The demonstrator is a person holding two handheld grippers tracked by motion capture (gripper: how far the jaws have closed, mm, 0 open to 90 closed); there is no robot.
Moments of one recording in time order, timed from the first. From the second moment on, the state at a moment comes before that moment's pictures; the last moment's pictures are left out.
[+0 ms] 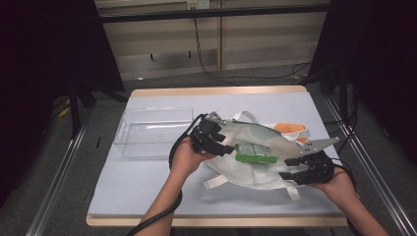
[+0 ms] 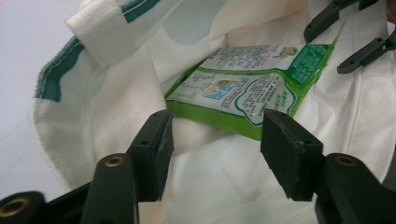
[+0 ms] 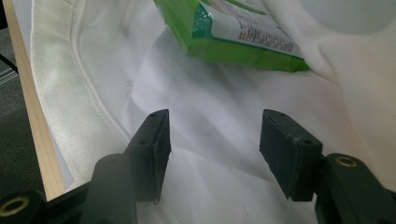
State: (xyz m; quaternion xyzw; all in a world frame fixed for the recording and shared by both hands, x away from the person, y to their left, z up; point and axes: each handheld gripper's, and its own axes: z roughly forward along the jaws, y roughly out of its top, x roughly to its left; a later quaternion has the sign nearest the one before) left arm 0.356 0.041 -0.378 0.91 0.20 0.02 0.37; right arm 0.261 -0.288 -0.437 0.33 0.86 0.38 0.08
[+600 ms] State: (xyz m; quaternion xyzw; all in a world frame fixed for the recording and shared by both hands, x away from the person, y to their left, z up) left arm 0.347 0.025 -0.374 0.92 0.18 0.02 0.36; right arm 0.259 -0.283 -0.430 0.33 0.86 0.38 0.09
